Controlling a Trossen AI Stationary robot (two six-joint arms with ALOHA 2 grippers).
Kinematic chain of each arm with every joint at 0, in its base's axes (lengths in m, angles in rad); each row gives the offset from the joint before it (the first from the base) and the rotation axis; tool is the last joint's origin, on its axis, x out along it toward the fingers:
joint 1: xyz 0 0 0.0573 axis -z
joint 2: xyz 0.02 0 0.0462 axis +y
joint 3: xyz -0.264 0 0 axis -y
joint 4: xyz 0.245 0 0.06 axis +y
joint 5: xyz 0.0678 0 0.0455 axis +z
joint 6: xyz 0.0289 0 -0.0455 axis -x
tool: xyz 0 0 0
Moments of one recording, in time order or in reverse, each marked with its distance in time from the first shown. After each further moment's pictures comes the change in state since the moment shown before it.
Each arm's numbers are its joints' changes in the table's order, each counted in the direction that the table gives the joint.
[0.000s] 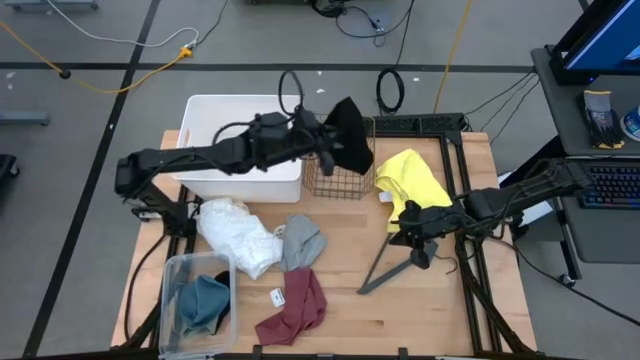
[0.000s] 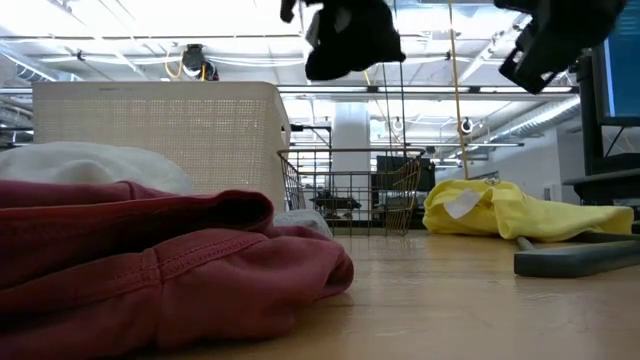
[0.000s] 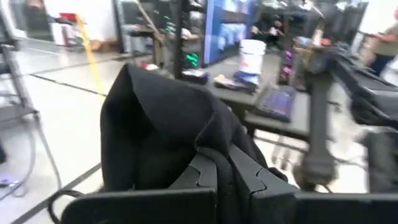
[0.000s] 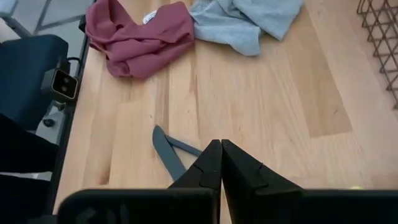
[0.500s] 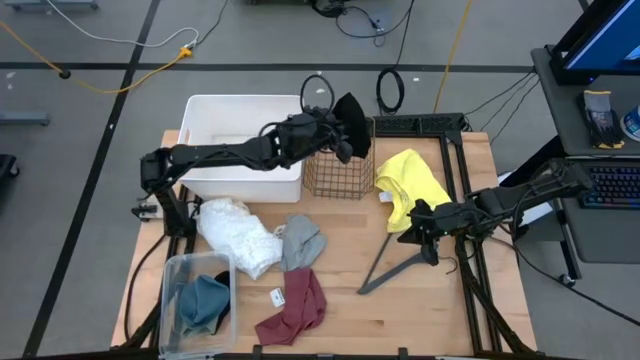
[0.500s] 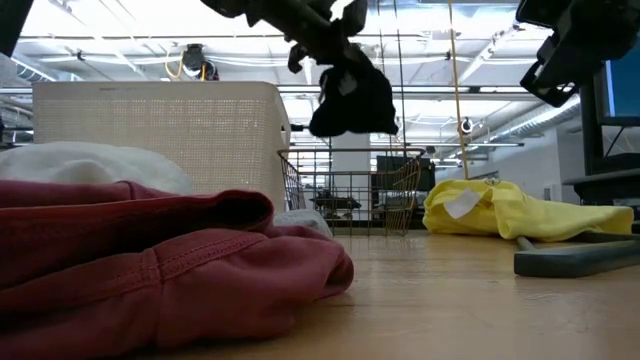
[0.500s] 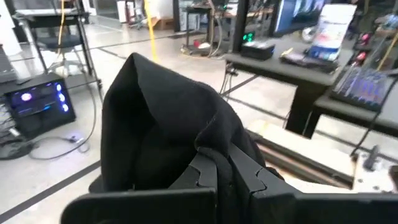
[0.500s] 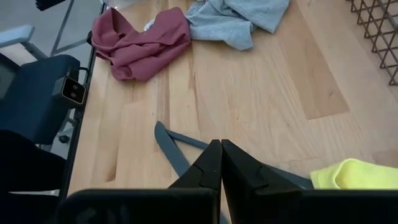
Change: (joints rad) left arm -0.083 0.187 0.000 -0.078 0.149 0.044; right arm 0.000 -0.184 -0.125 -0.005 0.003 -0.070
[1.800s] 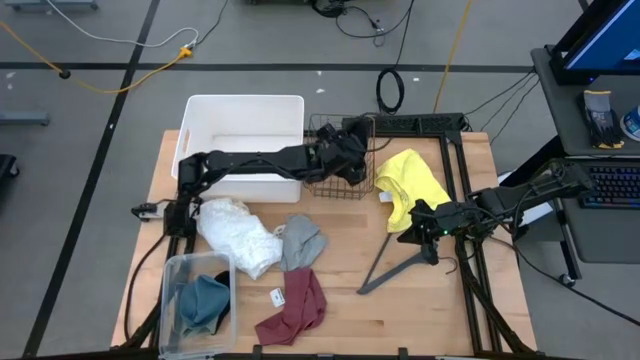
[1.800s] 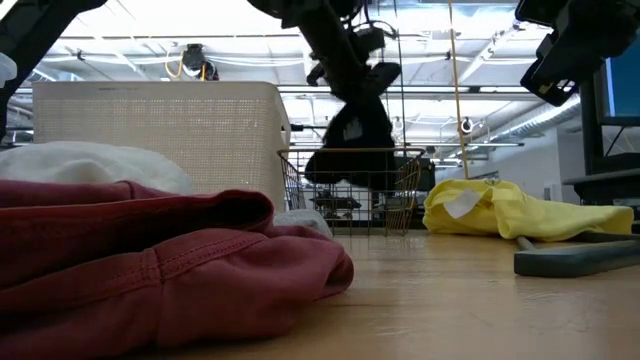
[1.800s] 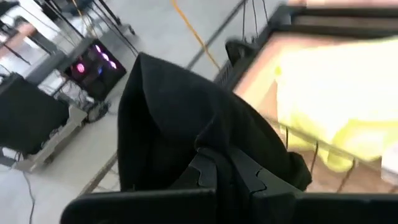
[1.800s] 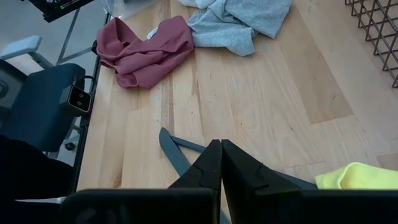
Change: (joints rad) left arm 0.094 0.287 0.348 0.542 0.225 -0.140; right arm 0.000 -0.011 -0.005 -0.022 -0.002 -0.023
